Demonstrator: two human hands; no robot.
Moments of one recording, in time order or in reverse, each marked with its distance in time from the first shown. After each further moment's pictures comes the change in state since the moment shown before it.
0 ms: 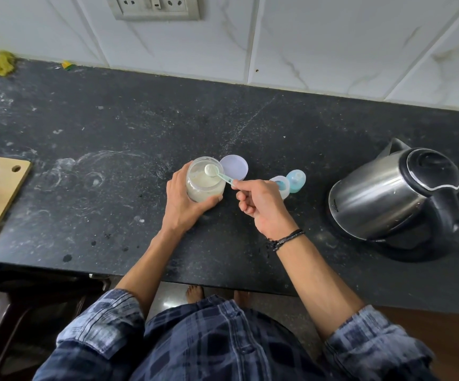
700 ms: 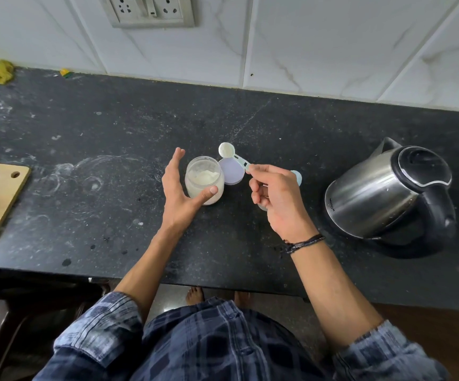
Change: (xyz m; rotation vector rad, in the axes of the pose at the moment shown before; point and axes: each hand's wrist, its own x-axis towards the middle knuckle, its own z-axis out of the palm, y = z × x) left_hand 0.000 0.019 -0.005 -0.219 0.010 0.011; right_hand -0.021 -0.019 -0.025 0.062 -0.017 -0.278
